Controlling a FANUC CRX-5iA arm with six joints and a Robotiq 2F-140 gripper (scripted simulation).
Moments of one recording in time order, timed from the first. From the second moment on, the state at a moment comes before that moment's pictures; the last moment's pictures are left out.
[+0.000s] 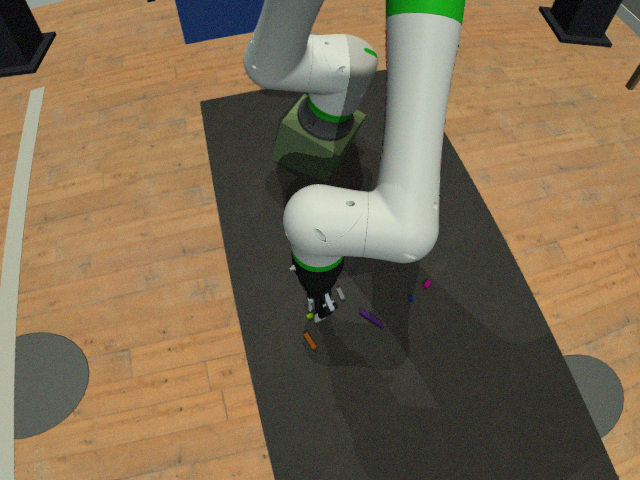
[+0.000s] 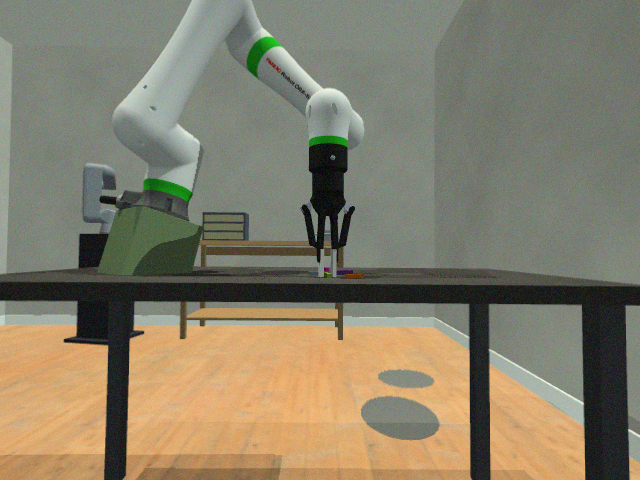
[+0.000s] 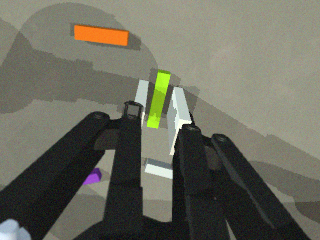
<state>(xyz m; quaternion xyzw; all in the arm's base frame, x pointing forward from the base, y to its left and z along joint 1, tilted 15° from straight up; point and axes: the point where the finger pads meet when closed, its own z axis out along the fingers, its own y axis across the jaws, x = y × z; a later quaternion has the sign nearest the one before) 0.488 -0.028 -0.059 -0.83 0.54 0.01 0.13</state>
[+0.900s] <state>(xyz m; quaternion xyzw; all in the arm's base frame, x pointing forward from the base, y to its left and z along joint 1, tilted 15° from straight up) 0.488 -0.029 -0.059 -0.83 0.54 0.01 0.13</state>
